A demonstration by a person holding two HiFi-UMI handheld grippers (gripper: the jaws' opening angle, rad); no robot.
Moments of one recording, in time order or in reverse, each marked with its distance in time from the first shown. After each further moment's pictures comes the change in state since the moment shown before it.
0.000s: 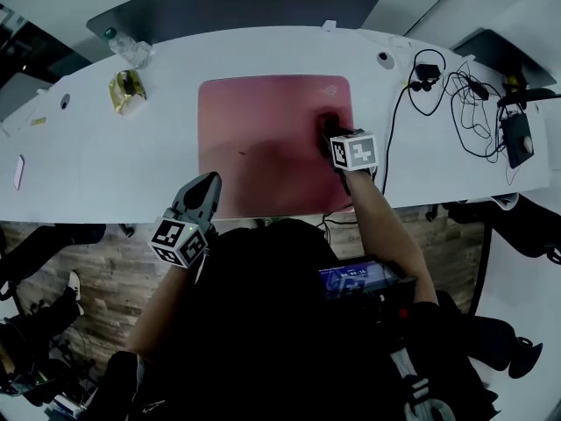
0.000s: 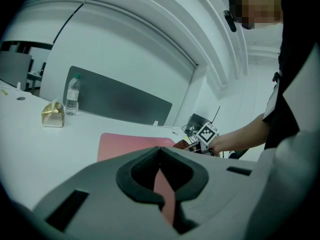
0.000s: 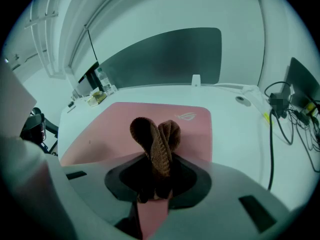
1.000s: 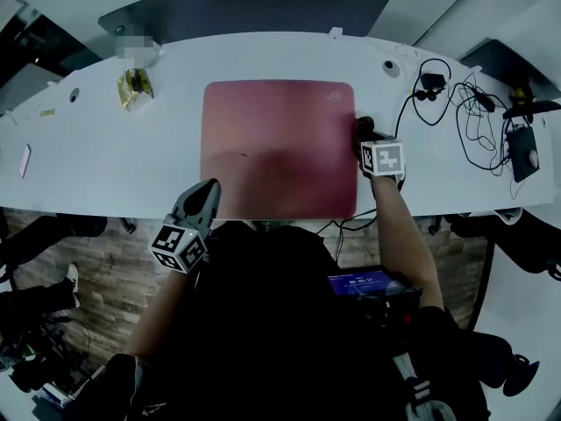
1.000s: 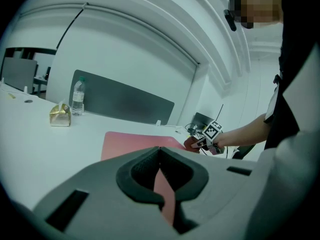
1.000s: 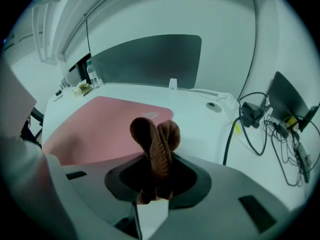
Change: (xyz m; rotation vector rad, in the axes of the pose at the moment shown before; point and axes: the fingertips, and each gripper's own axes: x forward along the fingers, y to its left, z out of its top) left arm -0.009 -0.011 -0.010 0.011 -0.006 0.061; right arm -0.034 -0.089 -0.010 -0.062 0.003 -0.170
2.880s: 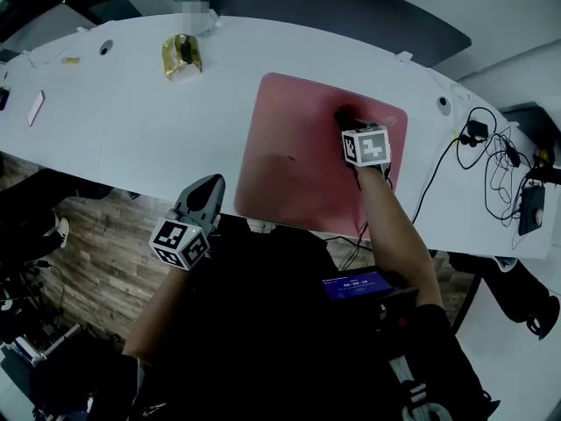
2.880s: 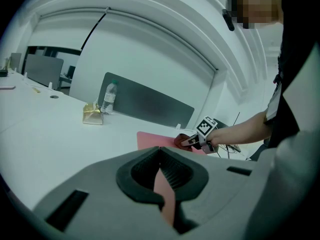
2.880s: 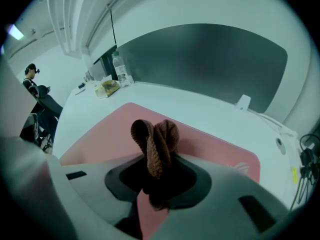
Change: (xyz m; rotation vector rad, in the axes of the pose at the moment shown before) left arm -0.053 0.090 -0.002 -0.114 -0.030 0.147; right arm 0.078 0.181 0.103 -0.183 0.037 0.215
